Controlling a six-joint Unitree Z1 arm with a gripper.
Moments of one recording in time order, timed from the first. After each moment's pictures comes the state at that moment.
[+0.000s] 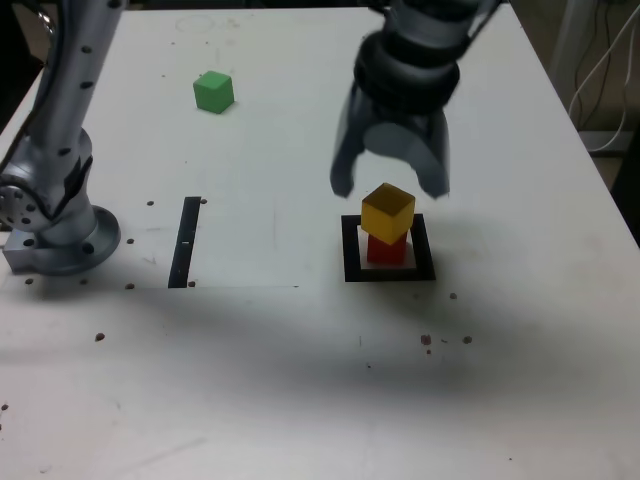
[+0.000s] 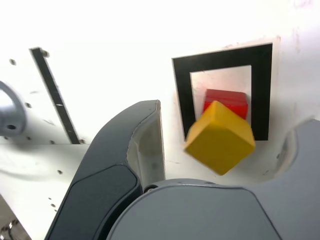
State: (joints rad) arm -0.14 2.07 -1.81 1.55 0.16 -0.01
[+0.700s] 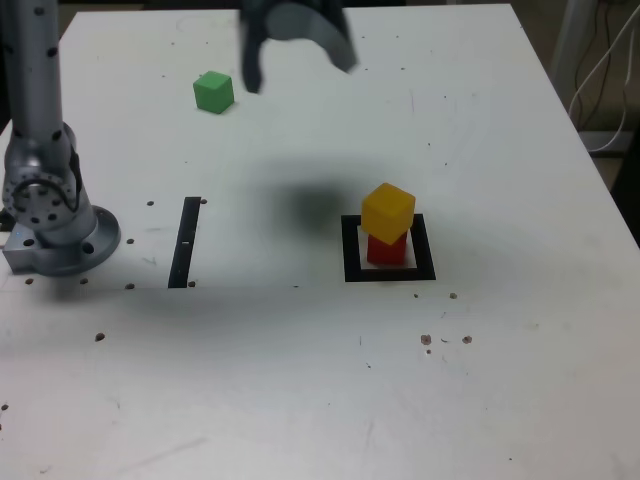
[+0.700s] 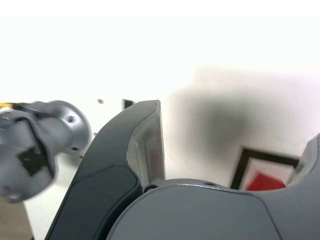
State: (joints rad) arm 0.30 1.79 -1.56 1.56 0.23 0.12
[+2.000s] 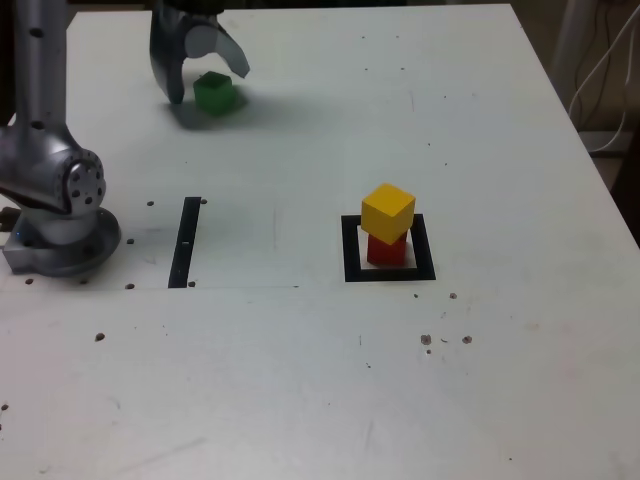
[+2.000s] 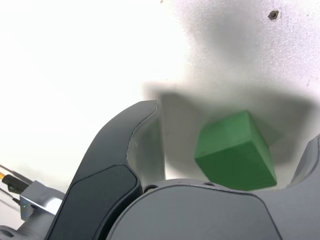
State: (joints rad) arm 1.09 2.00 -1.33 1.11 0.22 0.58
